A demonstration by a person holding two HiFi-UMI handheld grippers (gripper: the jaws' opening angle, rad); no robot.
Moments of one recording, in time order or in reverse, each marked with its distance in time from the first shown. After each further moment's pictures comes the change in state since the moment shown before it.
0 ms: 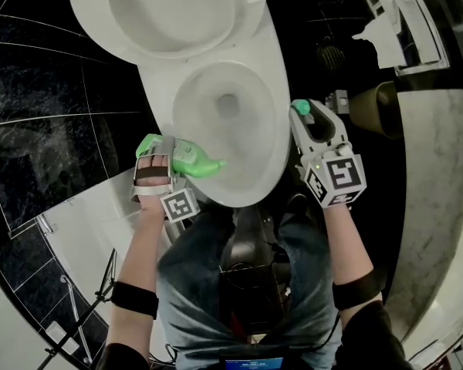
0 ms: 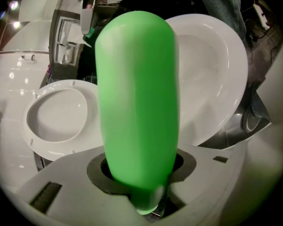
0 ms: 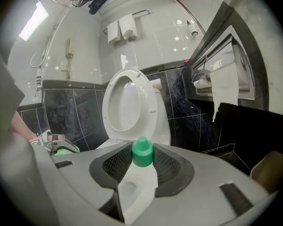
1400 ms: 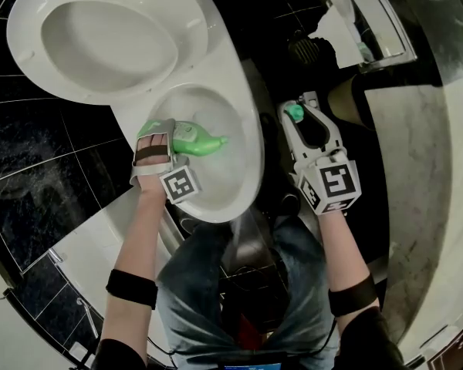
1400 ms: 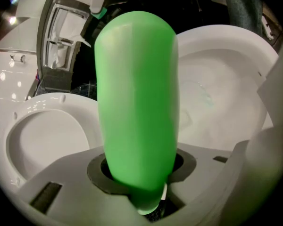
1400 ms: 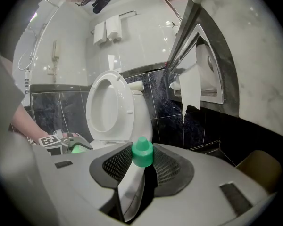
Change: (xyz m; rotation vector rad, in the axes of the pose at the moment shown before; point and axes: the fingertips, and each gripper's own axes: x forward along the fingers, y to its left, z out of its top) left arm 0.073 0.079 0.101 0.018 -0.082 -0.049; right arm -0.028 -0.077 0.004 0.050 0.006 -0.119
